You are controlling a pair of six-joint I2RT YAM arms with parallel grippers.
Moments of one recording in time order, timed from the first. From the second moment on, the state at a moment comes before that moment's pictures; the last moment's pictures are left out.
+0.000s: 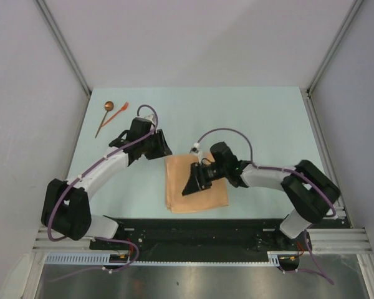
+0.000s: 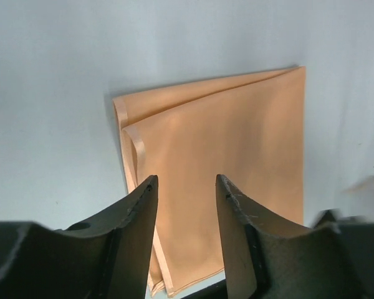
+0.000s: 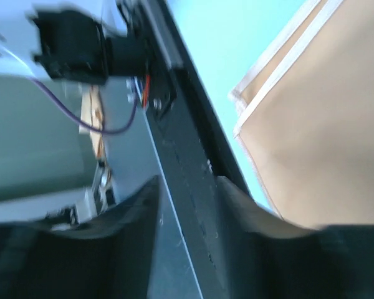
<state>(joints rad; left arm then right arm) -0.40 1.37 0.95 -0.40 0.15 -0.59 0.83 1.67 0.77 0.27 -0.84 0.70</state>
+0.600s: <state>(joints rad) -0.40 1.65 1.03 -0.44 0.11 -0.51 0.48 1.44 0.76 -0.12 -0.59 0.53</state>
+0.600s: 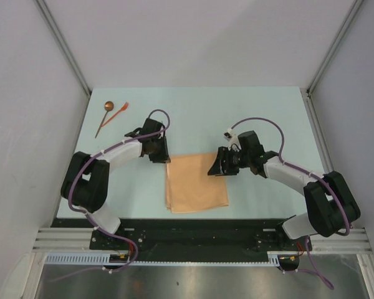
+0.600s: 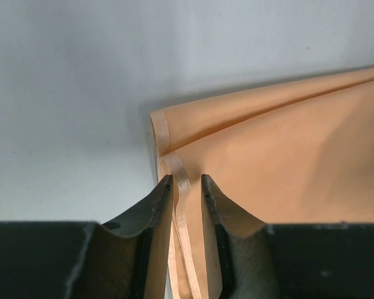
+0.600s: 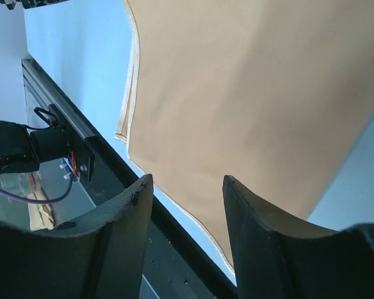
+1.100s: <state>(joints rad) -0.40 1.68 1.04 -0.44 0.09 -0.52 0.46 1.43 0.71 -0.09 -0.61 0.52</state>
